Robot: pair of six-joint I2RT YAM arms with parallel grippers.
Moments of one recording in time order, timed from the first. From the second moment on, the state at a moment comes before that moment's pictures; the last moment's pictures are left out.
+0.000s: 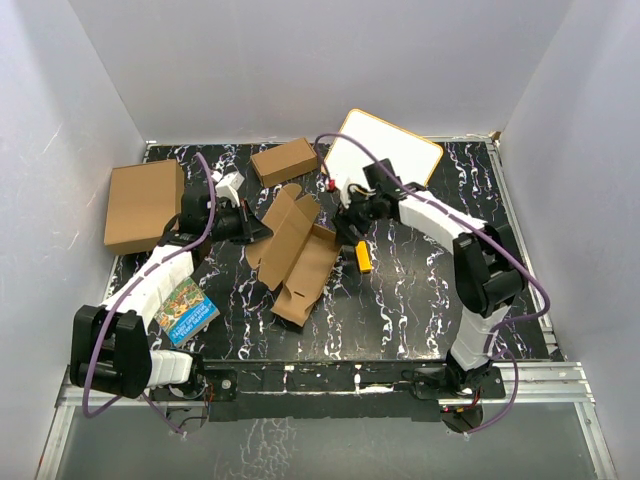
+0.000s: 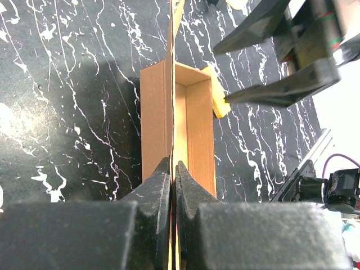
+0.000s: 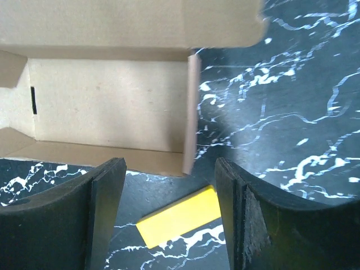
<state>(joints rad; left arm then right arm) -0.20 1.29 0.82 -0.10 0.61 -0.39 0.44 1.83 1.31 -0.42 -0.61 -0.51</state>
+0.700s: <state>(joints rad) -0.20 1.35 0.86 -0.16 0.61 -0.34 0.39 1.98 1.44 -0.48 -0.91 -0.44</state>
